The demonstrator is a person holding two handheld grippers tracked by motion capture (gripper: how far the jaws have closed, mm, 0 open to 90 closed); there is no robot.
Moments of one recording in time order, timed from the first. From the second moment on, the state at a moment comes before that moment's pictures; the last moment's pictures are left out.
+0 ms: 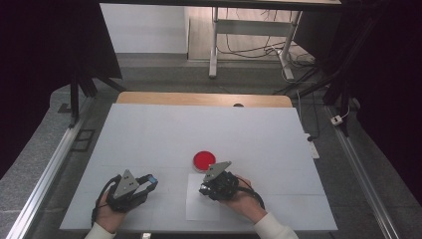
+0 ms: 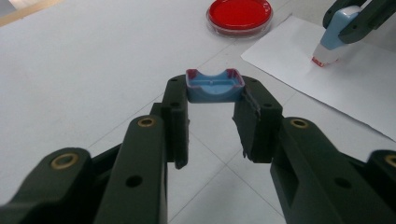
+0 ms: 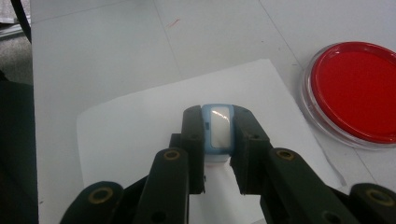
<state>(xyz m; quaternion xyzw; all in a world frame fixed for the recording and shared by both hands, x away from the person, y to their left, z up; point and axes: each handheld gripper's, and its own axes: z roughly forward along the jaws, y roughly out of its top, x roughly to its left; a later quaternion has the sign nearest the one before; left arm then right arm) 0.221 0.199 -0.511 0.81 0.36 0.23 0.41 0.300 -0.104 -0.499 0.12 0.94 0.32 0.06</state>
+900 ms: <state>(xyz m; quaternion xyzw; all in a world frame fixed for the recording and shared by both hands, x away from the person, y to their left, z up) 0.223 0.201 -0.512 0.81 0.37 0.23 0.41 0.296 -0.100 -0.497 0.11 0.94 0.31 0.07</state>
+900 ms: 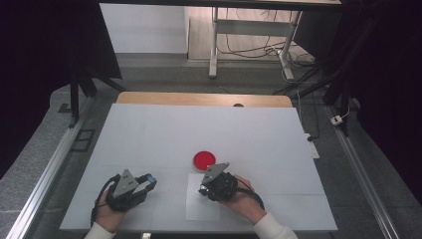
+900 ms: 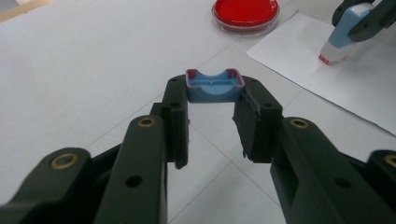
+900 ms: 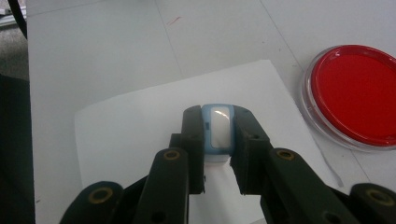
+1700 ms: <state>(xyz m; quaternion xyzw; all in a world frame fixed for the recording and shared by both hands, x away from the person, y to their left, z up) 0.223 0.201 -0.512 0.81 0.36 0.23 0.41 0.296 -0.102 -0.490 0.12 0.94 0.32 0.08</state>
